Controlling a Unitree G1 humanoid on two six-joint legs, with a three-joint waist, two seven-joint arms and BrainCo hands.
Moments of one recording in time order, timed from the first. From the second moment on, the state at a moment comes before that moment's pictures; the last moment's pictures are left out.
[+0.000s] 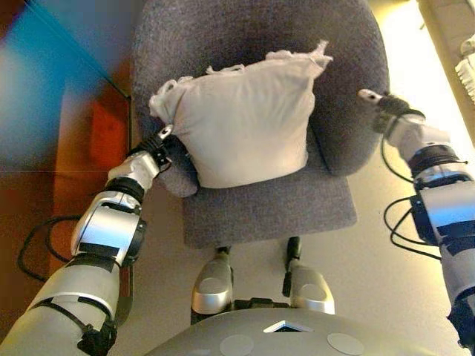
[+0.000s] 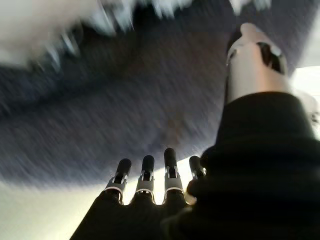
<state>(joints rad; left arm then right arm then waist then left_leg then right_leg) -0.82 0.49 -0.22 1.24 -0.92 0.21 0.17 -1.03 -0.68 0.25 1.22 0.73 0.23 -0.10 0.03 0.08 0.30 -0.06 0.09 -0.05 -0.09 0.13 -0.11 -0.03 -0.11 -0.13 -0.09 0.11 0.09</state>
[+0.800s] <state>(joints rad) 0.01 0.41 0.02 1.28 -0.44 0.18 0.06 -0.05 -0.53 -0.11 1.24 0.46 0.16 -0.11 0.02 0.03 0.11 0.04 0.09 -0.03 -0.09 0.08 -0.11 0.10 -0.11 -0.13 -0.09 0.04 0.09</state>
